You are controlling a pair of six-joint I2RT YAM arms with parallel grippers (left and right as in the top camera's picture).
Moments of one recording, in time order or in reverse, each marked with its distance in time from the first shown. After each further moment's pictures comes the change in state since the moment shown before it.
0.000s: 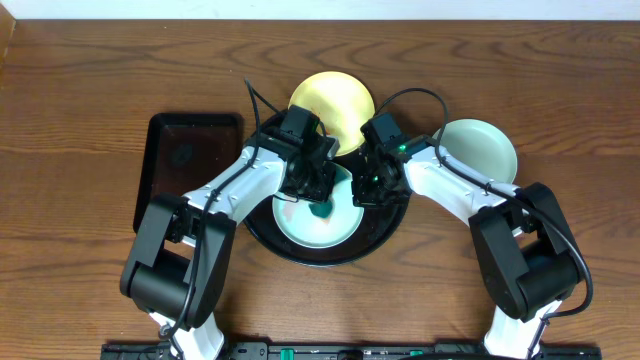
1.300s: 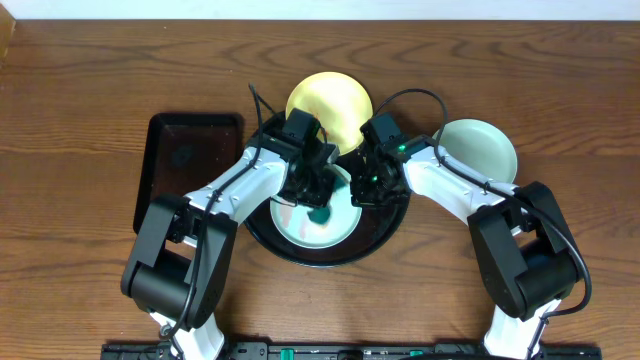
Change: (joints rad) left arm -0.009 0.001 0.001 -0.039 -0.034 0.029; right arm 0.000 0.006 0.000 0.008 -0.023 0.000
